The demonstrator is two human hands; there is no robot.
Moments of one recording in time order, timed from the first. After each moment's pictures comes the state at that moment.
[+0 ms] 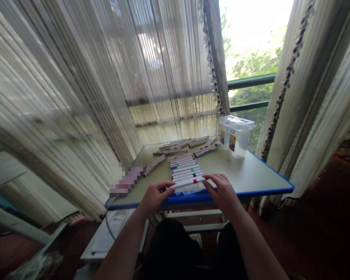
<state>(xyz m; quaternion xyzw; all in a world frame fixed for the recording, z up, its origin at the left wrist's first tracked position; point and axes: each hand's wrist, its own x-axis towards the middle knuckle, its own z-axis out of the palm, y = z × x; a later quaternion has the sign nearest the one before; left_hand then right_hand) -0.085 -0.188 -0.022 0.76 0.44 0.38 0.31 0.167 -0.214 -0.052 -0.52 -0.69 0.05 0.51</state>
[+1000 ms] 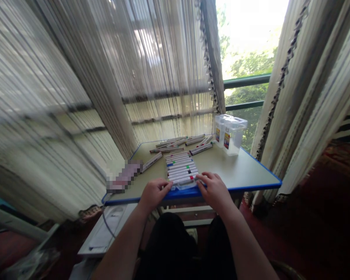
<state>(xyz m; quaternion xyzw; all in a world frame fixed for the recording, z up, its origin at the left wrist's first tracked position) -0.072 -0.195 -0.019 0.82 0.47 0.32 0.12 0.165 -0.215 -0.061 -0.58 -0.72 -0.03 0.38</state>
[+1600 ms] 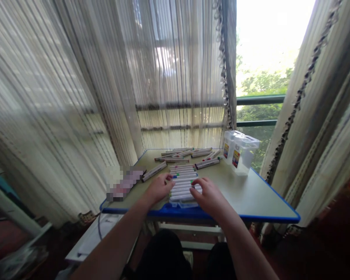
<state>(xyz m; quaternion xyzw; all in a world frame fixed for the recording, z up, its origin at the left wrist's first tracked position) -0.058 -0.144 0.000 0.75 0.57 0.32 0.15 0.147 -0.185 -0.006 -0.55 -0.74 0.09 0.38</state>
